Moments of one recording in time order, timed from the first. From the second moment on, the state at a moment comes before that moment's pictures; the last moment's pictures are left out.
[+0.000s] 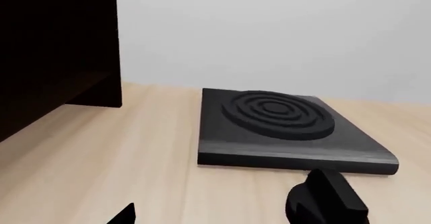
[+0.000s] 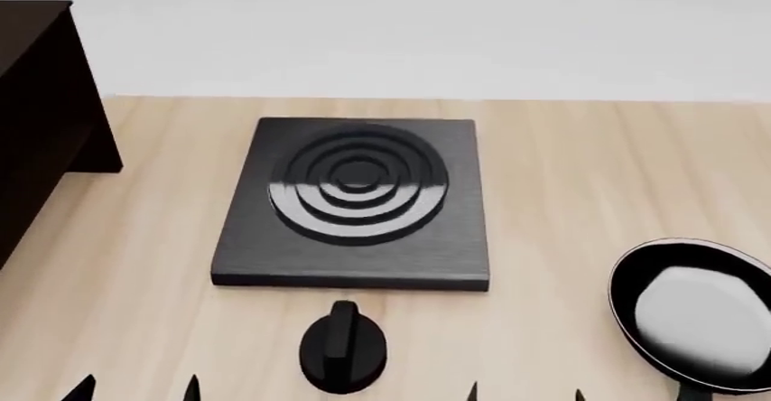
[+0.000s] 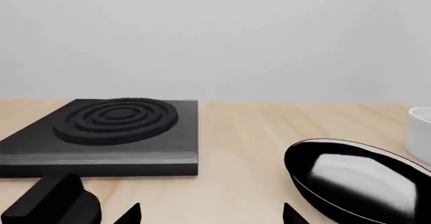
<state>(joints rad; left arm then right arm) -0.02 -0.15 0.18 -0.01 -0.24 0.02 -0.14 0.02 0.15 -0.17 0.10 0.10 -0.15 0.24</state>
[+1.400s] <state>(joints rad) 0.02 -0.12 0.07 0.41 -0.22 -0.31 -0.13 0.04 0.10 -0.07 -0.03 0.07 -0.04 0.09</state>
